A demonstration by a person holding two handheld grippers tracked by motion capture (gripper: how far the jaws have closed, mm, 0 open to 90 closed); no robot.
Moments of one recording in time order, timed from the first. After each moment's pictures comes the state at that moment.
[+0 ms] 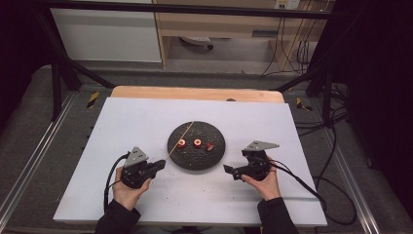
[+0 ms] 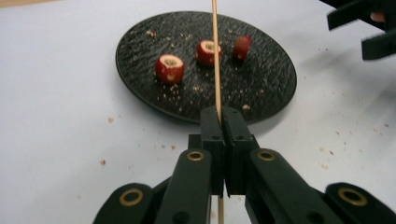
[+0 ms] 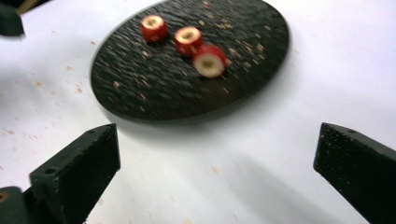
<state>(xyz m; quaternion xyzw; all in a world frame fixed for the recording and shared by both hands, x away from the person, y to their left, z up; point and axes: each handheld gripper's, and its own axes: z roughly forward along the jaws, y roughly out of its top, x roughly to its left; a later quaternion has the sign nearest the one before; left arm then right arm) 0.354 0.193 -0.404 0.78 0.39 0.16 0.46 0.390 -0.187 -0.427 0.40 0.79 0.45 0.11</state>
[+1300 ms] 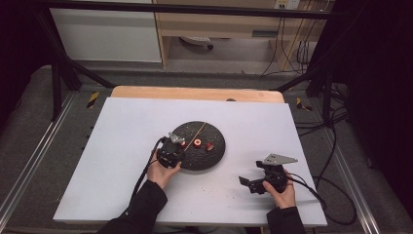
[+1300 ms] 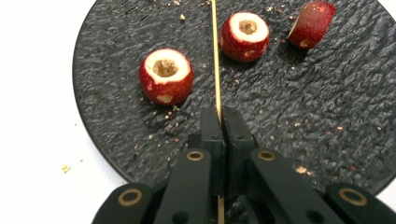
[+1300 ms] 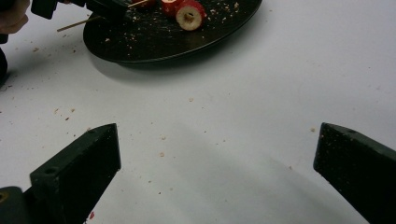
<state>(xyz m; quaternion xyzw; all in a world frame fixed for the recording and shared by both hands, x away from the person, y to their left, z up) 0.425 0.110 -0.432 0.81 0.46 0.17 0.31 0.362 -0.231 -0.447 0.40 0.79 0.45 0.11</state>
